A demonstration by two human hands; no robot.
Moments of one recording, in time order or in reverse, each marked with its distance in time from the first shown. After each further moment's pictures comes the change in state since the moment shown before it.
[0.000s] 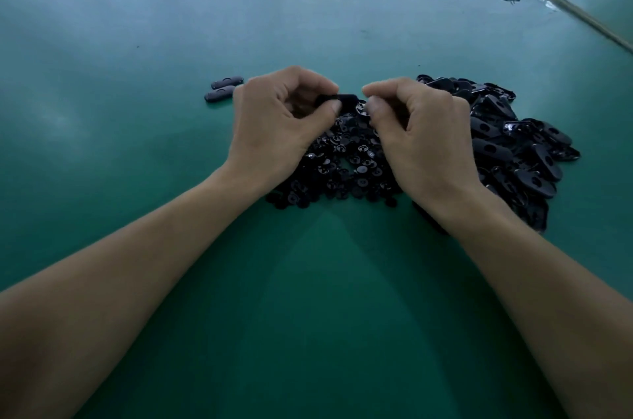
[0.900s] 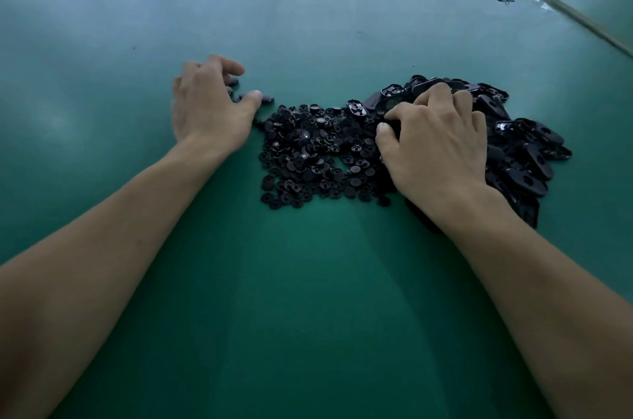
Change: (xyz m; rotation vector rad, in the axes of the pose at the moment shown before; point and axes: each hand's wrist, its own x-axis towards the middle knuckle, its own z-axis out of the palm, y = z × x) left_hand 0.031 -0.041 -0.041 0.609 0.127 -0.308; right_hand -0.001 0.015 -0.008 -0.694 -0.199 0.157
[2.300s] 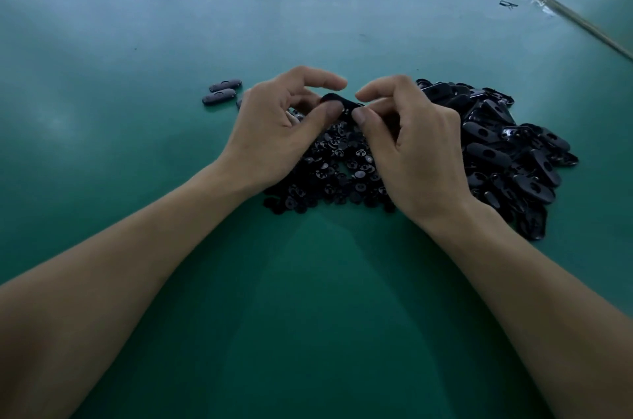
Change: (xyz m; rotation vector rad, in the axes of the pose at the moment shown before) left_hand -0.043 0.041 0.004 -0.586 -0.297 0.436; right_hand -0.006 -0.018 0.002 0.734 0.242 -0.291
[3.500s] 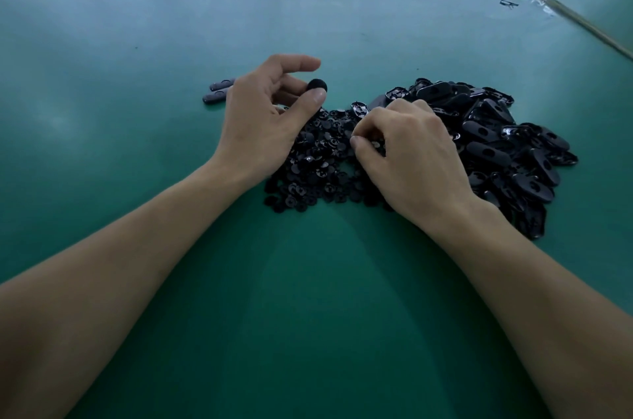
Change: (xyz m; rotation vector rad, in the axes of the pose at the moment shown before) left_hand 0.005 -0.008 -0.003 0.004 0.160 -0.100; right_hand -0.003 0.005 -0.002 -0.373 -0.216 0.071
